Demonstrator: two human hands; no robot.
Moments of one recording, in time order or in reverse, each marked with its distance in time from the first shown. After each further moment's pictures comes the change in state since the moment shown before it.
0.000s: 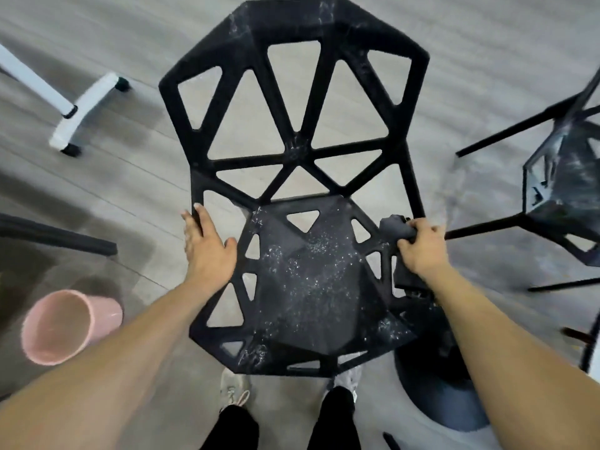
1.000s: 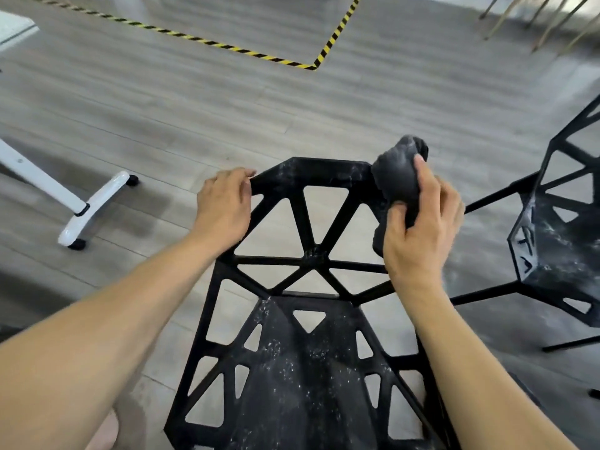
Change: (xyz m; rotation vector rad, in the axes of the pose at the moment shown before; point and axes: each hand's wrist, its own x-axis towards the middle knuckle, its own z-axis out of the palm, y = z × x) left_hand 0.113 0.156 -0.161 0.055 0.275 0.630; right_hand -0.042 -0.223 -0.099 0.375 0.919 -0.515
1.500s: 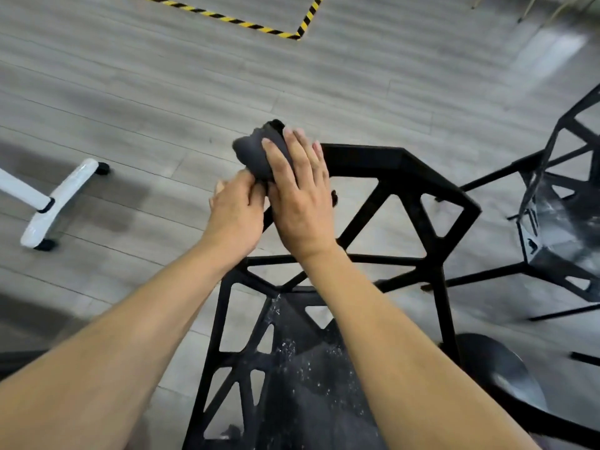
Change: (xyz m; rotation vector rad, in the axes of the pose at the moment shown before) left_hand 0.018 -0.031 0.016 -0.346 -0.089 -0.059; right_hand -0.029 -0.088 0.173 -0.020 -0.182 -0.464
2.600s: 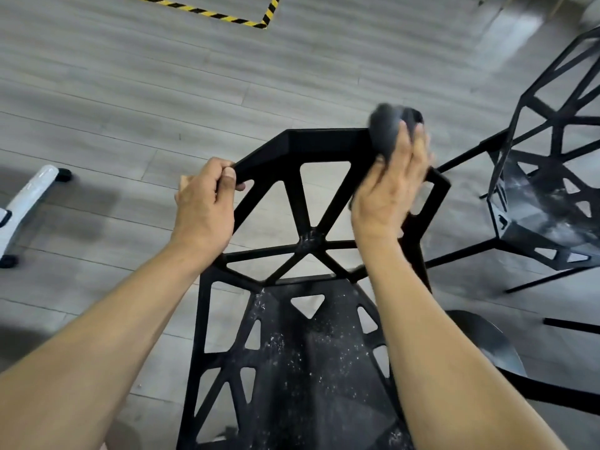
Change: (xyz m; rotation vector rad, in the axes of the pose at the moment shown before) left_hand -0.007 0.003 0.004 -0.039 0.038 -0.001; right_hand -0.023 0.103 -0.062 -0.158 0.336 0.501
